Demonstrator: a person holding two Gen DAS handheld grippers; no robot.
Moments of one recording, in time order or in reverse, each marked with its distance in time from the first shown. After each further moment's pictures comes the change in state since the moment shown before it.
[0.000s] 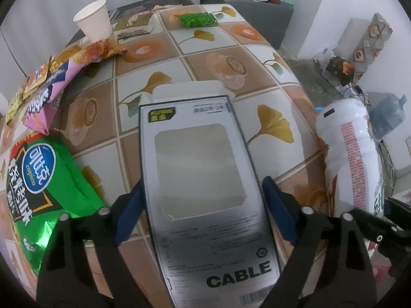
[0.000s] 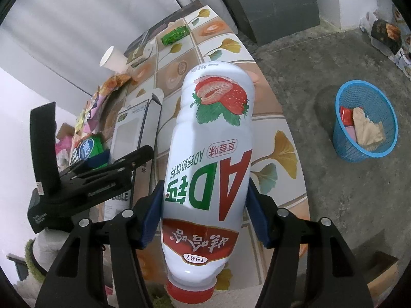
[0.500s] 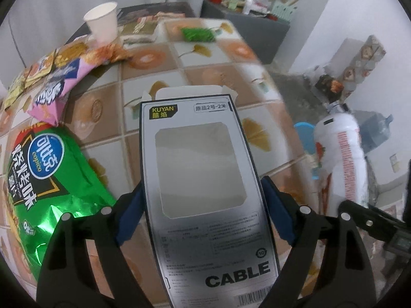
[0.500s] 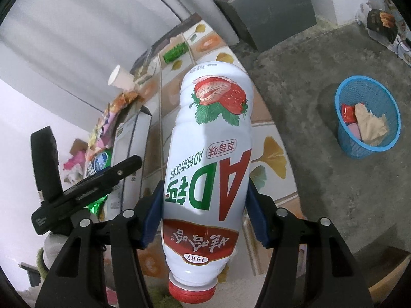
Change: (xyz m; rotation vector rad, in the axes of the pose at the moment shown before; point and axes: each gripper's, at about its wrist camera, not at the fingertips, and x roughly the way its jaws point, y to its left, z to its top) left arm -0.037 0.003 -0.003 -0.061 -0.057 -0.095; right arm -0.033 -0.023 -0.005 0.061 -0.082 0.084
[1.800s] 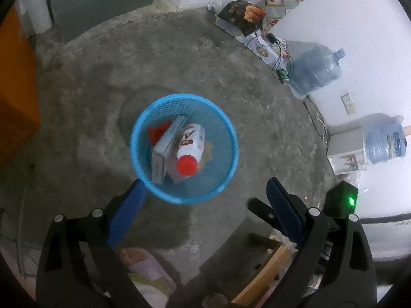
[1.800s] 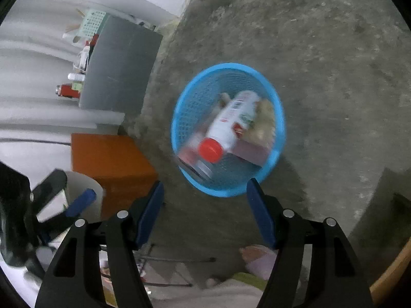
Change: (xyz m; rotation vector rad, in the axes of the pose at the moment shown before) left arm 0.233 -0.347 0.089 0.293 0.362 -0.365; right arm -0.025 -0.353 0.036 0.735 -0.182 -0.143
